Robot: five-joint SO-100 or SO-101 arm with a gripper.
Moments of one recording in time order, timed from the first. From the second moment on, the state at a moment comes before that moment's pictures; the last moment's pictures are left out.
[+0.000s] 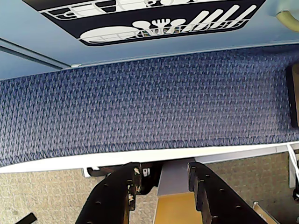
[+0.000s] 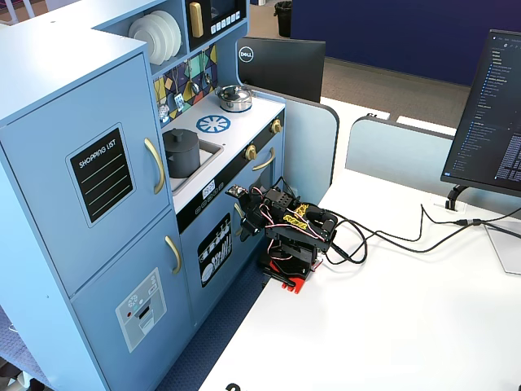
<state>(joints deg) -2.4 182.3 171.9 77.2 -86.3</state>
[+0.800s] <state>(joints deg) 2.7 182.0 159.6 71.4 -89.5</state>
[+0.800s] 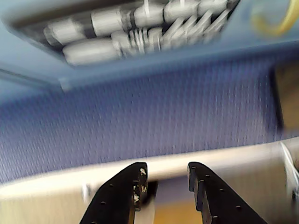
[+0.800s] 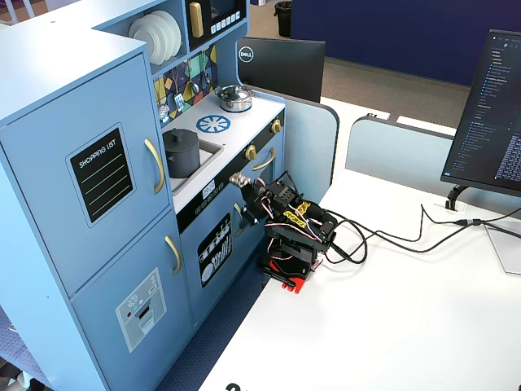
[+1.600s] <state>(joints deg) 3.9 156.1 134.7 14.2 -93.4</state>
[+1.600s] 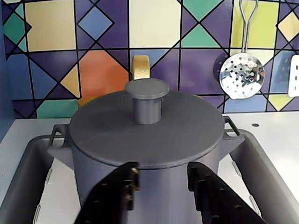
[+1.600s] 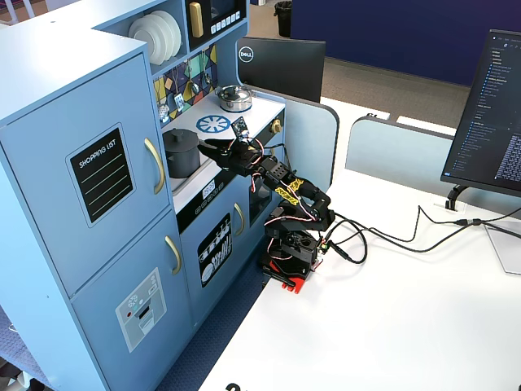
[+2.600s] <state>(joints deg) 3.3 133.1 120.8 7.4 -92.9</state>
